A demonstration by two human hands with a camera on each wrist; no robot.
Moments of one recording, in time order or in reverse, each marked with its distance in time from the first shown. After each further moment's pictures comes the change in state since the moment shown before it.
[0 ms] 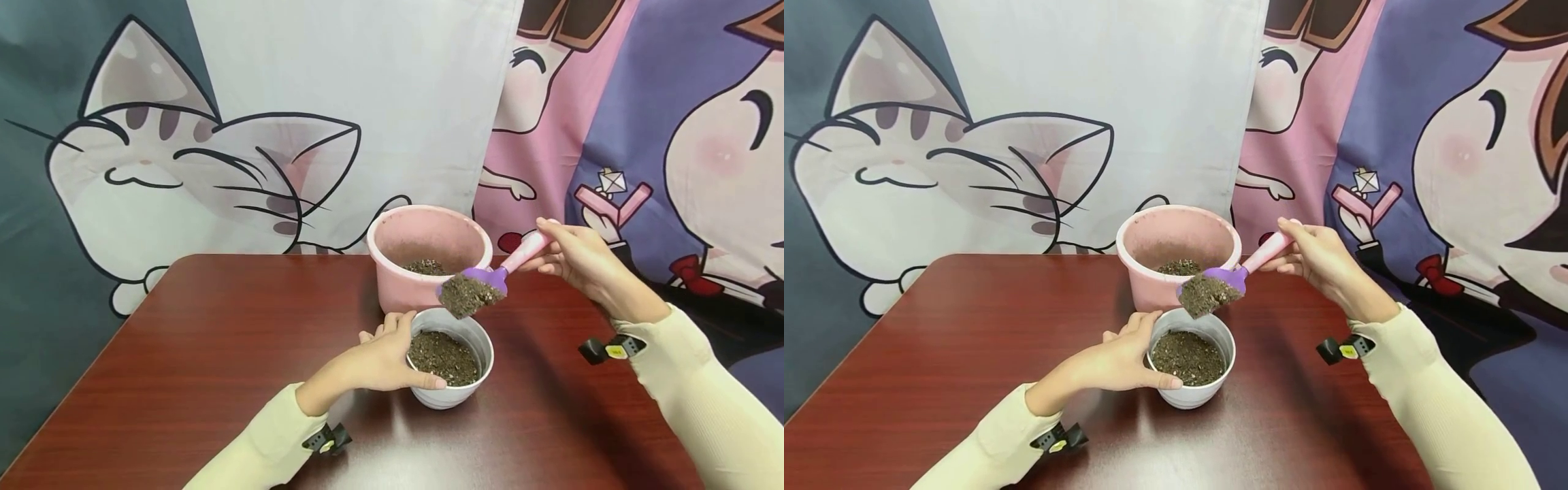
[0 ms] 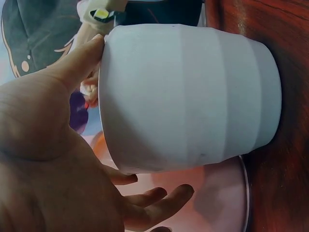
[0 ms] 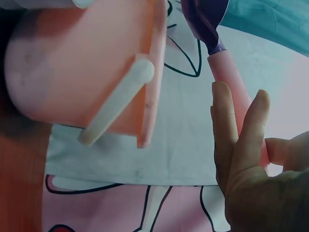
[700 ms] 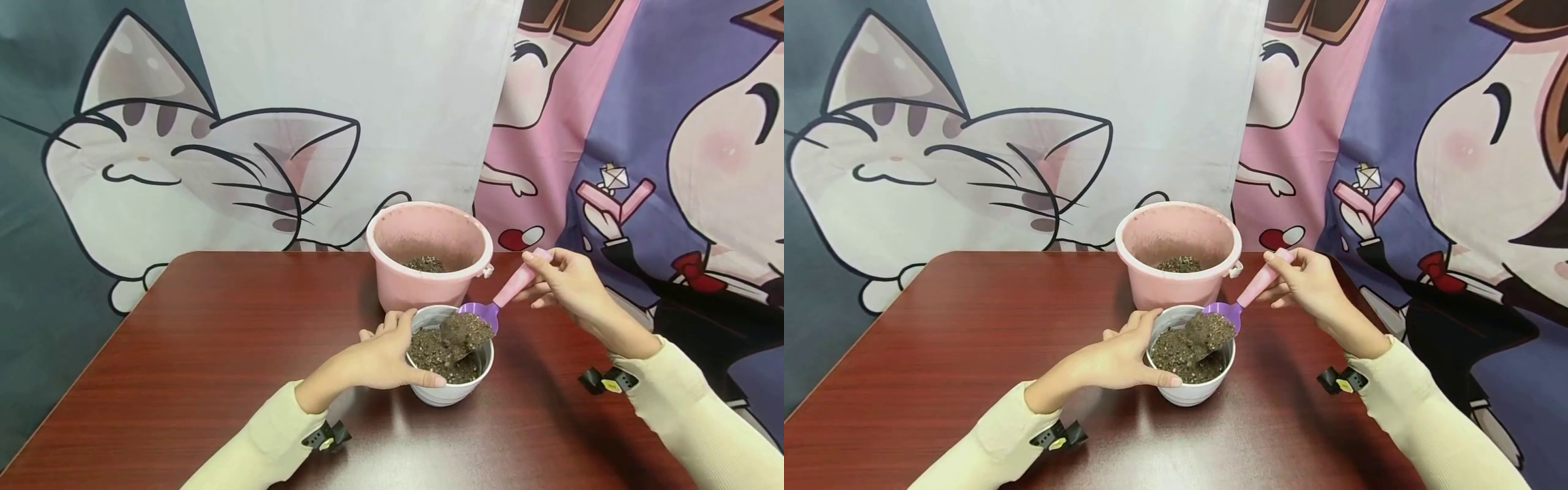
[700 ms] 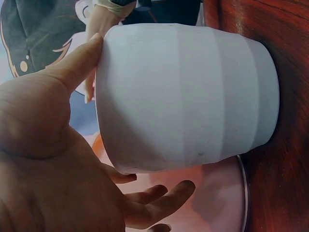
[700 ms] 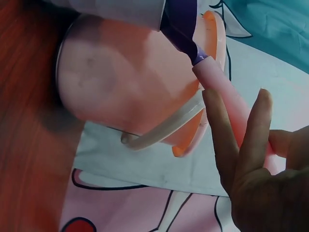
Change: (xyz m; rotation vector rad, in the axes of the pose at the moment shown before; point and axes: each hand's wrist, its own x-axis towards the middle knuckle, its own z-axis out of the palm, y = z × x) left_hand 0.002 0.001 -0.001 -0.014 -0.017 -0.001; right_hand -0.019 0.047 0.014 -0.234 0.117 -0.132
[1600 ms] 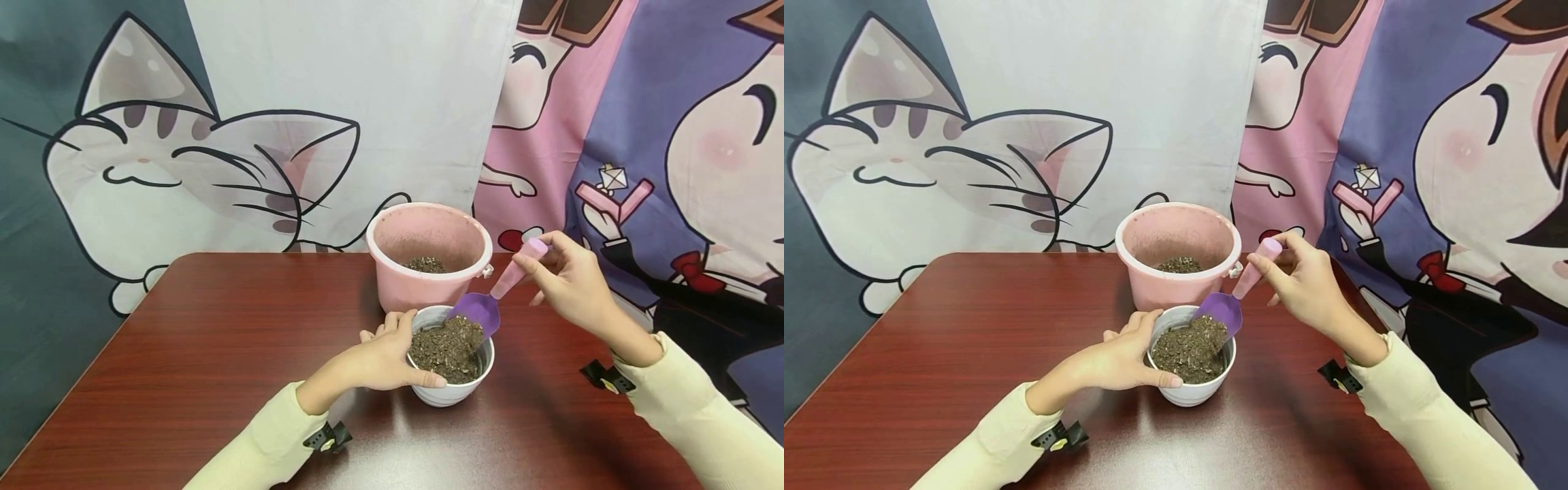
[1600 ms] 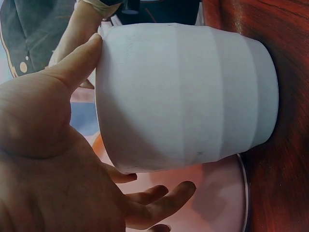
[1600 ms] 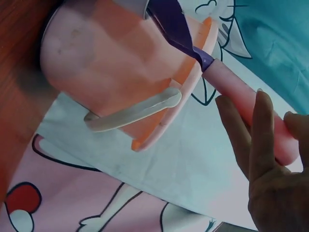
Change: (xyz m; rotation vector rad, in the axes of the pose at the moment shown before) left_hand -0.001 0.000 0.001 0.008 0.006 0.010; right_hand -0.018 -0.024 0.017 -0.401 0.093 -0.582
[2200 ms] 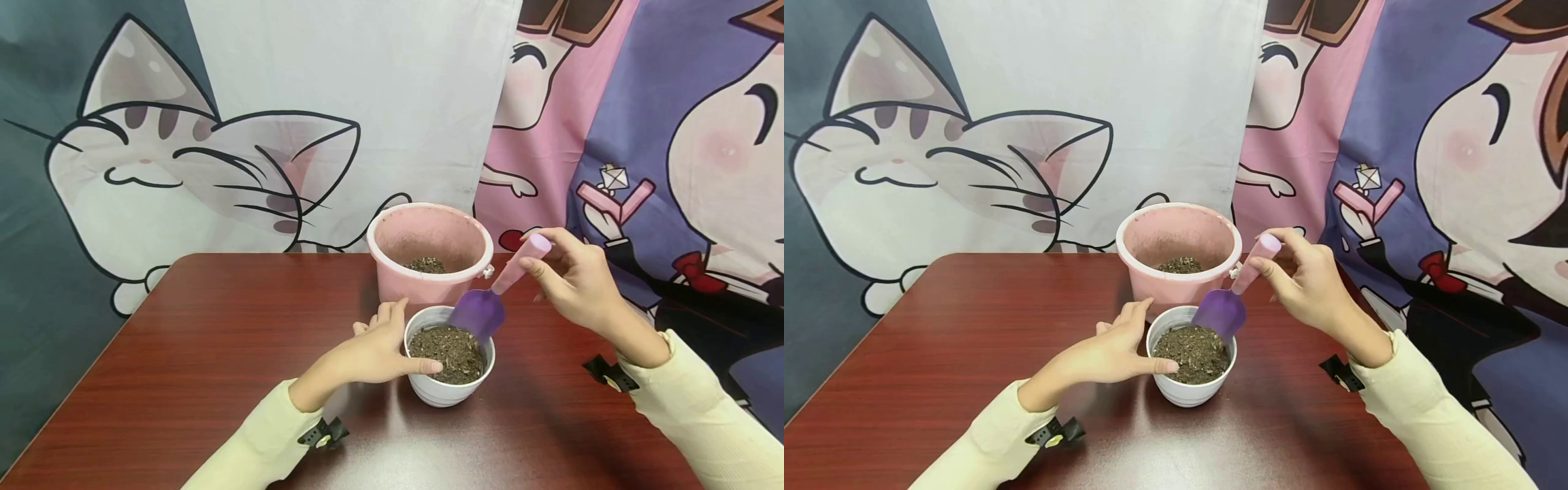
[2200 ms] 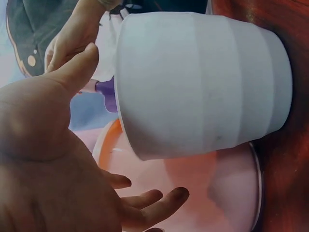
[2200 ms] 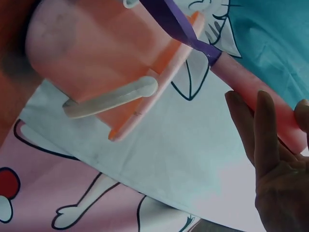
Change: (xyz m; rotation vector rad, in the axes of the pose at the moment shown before) left_hand -0.004 0.000 -0.014 0.013 0.046 -0.040; right_hand 0.002 -0.006 -0.005 -0.071 0.027 -0.308
